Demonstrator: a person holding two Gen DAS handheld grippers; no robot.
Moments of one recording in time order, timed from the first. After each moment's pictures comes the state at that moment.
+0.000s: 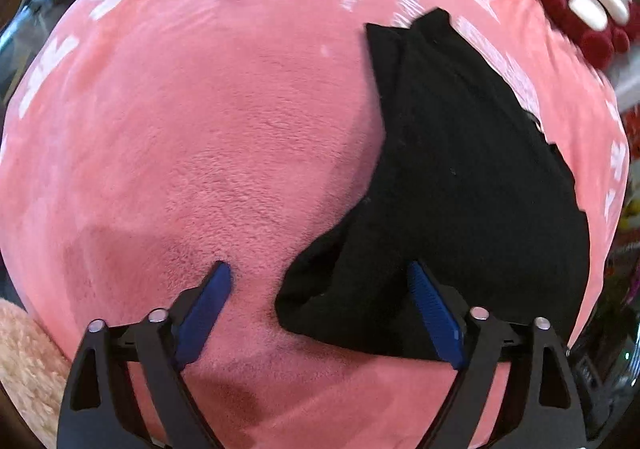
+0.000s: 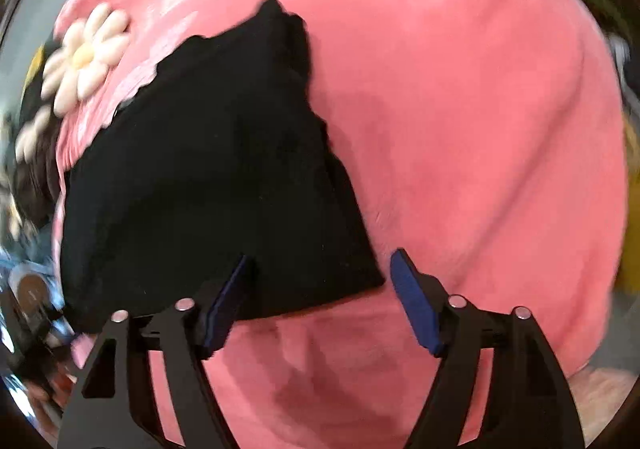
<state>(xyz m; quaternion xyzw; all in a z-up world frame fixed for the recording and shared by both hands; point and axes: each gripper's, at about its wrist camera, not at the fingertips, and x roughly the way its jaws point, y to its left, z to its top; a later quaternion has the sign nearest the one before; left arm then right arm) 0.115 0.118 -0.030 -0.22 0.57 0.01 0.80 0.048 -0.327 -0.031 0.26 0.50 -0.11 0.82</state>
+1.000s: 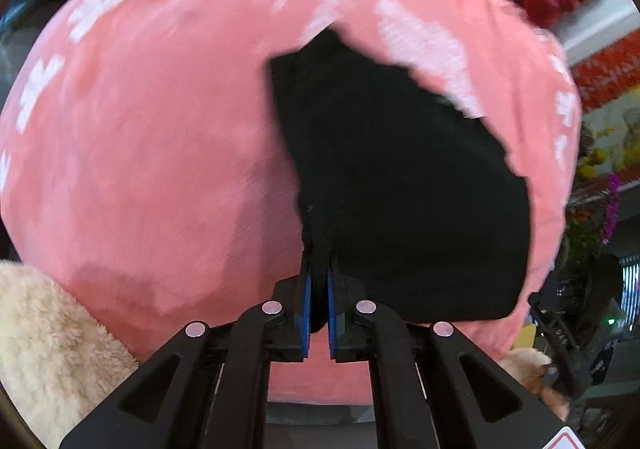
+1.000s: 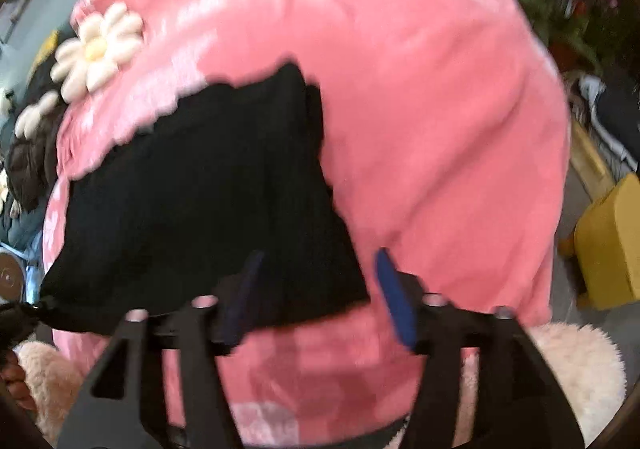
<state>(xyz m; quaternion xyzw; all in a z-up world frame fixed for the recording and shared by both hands) 0.082 0.094 0.037 -0.20 0.56 -0.10 0.79 -0.013 -0.307 0.031 0.17 0.43 -0.12 0.88</state>
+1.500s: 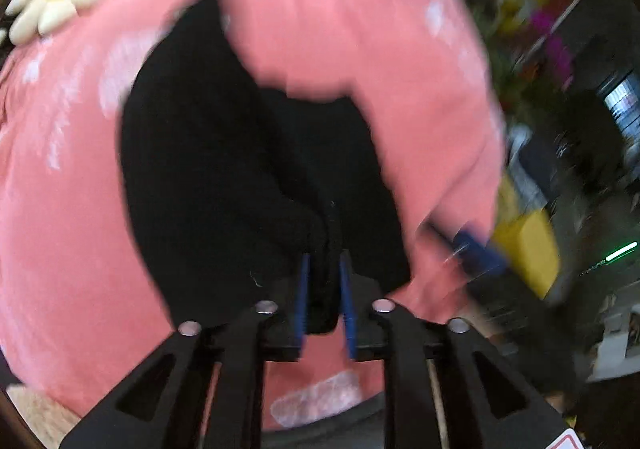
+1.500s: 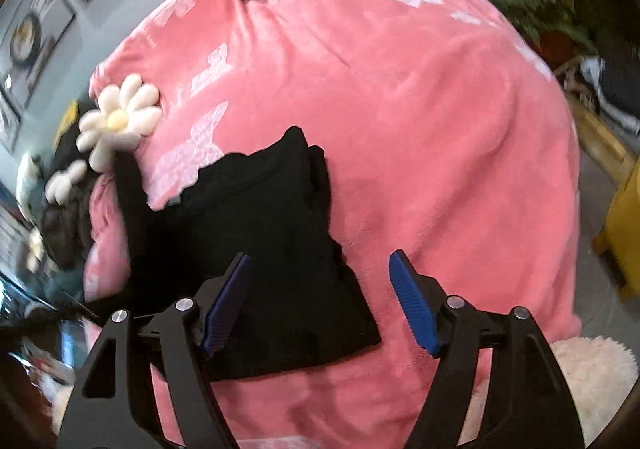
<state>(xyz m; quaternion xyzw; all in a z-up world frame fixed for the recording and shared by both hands) 0.079 -0.160 0.058 0.02 0.57 -0.24 0.79 -0.025 -0.352 0.033 0.29 0.36 -0.10 0.88</state>
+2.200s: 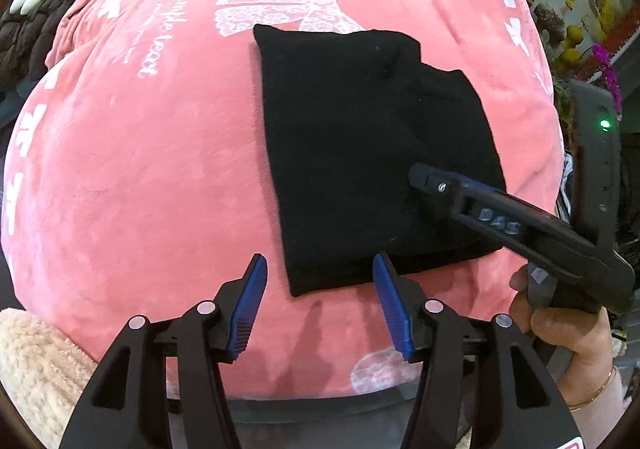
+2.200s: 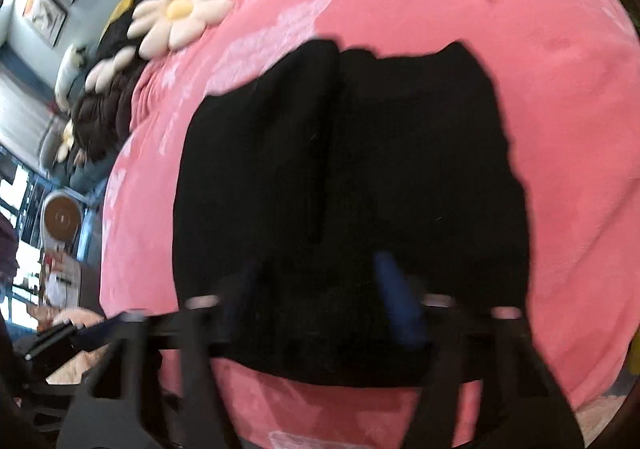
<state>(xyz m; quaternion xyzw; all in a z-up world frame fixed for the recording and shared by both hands) 0.054 -0.065 0.045 -0.02 0.57 -0.15 0.81 0.066 -0.246 -0.004 0.17 0.51 0.06 0.84</state>
